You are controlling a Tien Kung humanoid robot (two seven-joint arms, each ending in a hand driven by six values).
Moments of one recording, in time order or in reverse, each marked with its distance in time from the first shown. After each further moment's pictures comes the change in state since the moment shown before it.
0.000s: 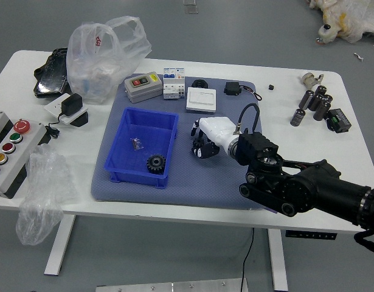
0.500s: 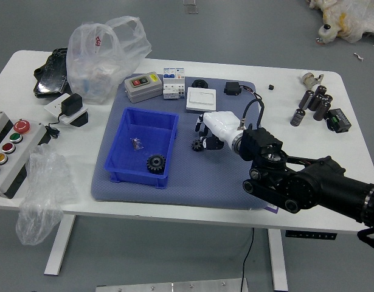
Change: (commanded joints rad) left arm 0.002 -0.002 0.004 0.000 -0.008 0.001 -0.005; right arm 0.013 -0.024 0.028 0.013 -0.021 -0.004 -0.001
